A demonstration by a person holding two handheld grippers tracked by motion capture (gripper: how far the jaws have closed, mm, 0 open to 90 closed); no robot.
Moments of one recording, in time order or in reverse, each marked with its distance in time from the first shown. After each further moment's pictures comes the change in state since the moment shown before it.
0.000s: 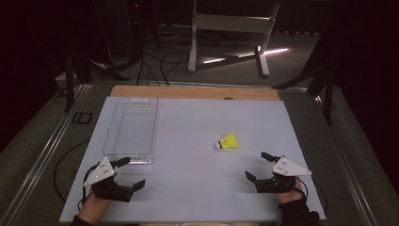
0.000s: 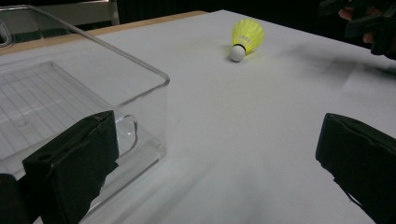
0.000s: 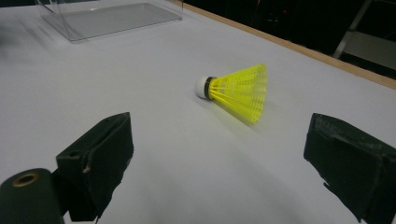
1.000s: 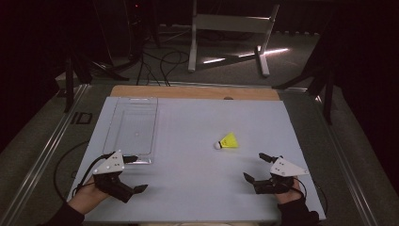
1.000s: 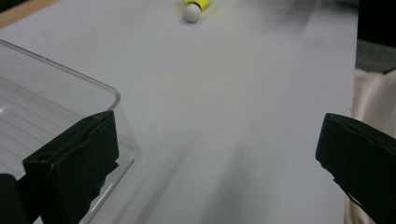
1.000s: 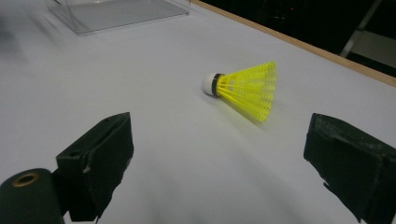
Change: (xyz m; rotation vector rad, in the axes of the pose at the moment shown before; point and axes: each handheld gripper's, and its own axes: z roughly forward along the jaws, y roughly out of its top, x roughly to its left) left arm -0.004 0.046 0.006 0.275 -0.170 0.177; right arm 0.003 0.001 0.003 0.015 0.021 -0.024
